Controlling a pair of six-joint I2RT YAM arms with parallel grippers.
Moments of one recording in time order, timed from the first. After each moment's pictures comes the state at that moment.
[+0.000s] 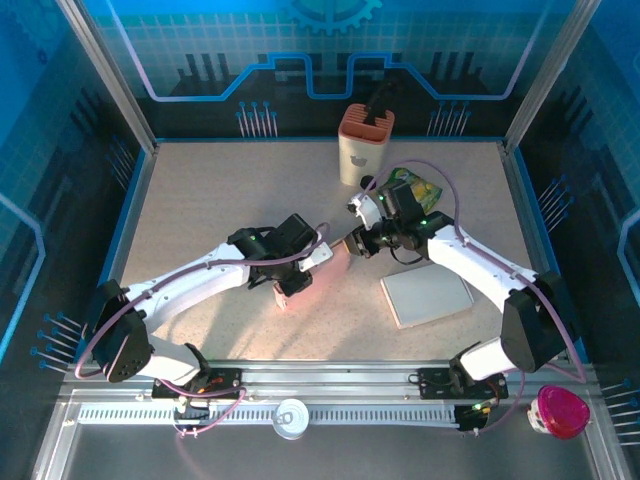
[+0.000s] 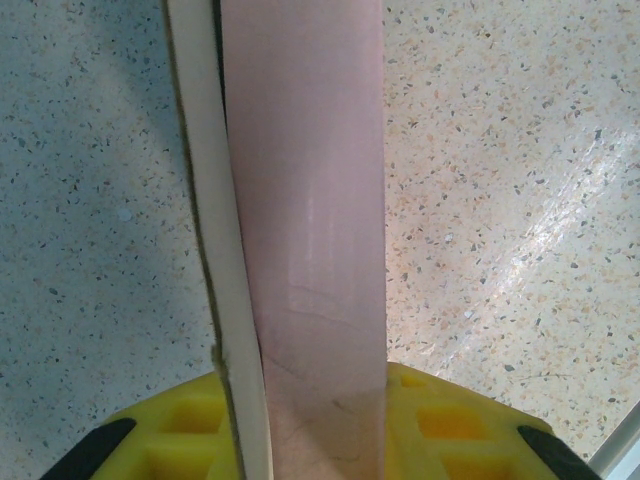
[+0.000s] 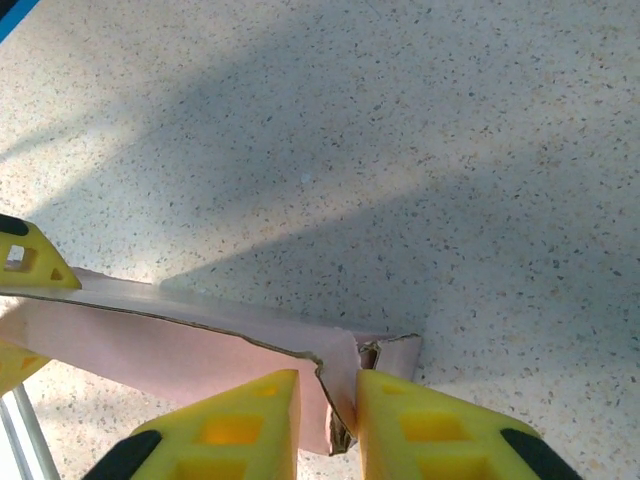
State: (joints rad) left arm -0.77 1.42 1.11 -0.87 -0.02 0.18; right arm 0.51 1.46 1.06 -0.47 -0.41 -0.02
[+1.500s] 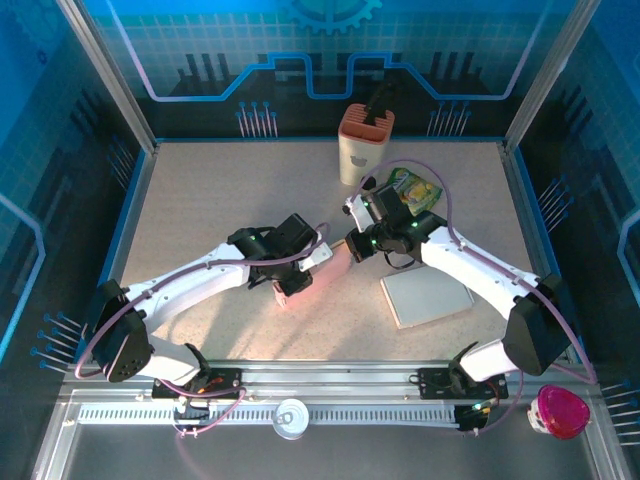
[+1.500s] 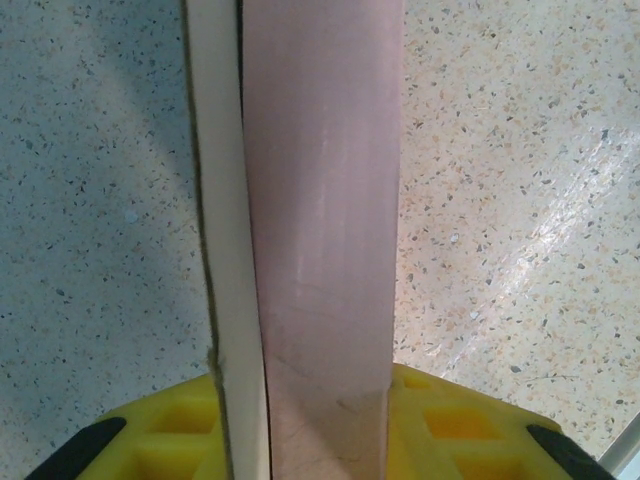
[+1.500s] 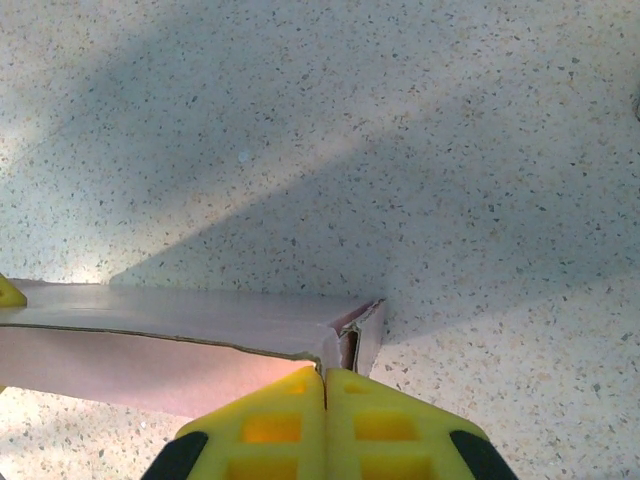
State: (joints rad) left arm -0.76 1.42 1.11 -0.86 -0.03 0.18; right arm 0.62 1.45 1.14 -0.61 -0.14 0.13
